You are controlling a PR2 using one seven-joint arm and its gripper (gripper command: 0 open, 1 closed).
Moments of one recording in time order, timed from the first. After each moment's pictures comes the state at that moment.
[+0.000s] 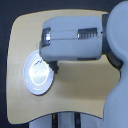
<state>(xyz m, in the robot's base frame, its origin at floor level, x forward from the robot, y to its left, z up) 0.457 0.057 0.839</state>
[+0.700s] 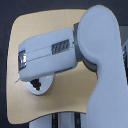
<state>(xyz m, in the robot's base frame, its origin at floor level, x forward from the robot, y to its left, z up) 0.405 0.162 0.809</state>
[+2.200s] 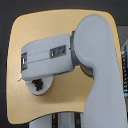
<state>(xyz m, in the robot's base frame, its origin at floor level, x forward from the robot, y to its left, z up) 0.414 0.169 0.742</state>
